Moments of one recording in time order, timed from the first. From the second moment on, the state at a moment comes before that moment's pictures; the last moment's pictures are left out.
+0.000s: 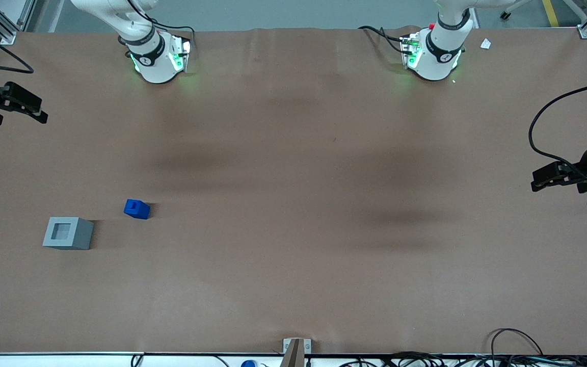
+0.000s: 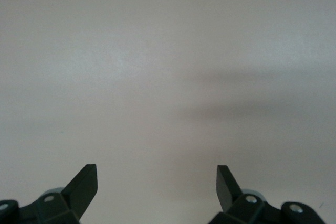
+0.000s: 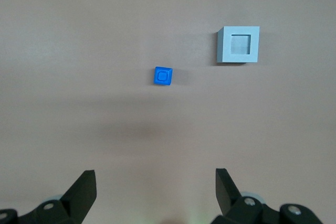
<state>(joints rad) 0.02 -0.08 -0.06 -1.61 0.03 1.50 -0.04</state>
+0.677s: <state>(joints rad) 0.01 -0.01 -0.07 -1.61 0.03 1.56 -0.03</state>
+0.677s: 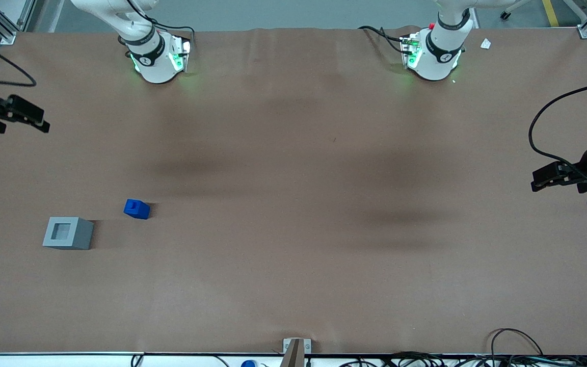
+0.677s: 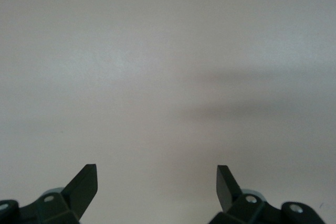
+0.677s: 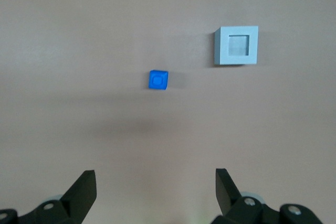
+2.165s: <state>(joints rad) 0.05 0.47 -0.05 -1.90 0.10 2.25 -0.03</state>
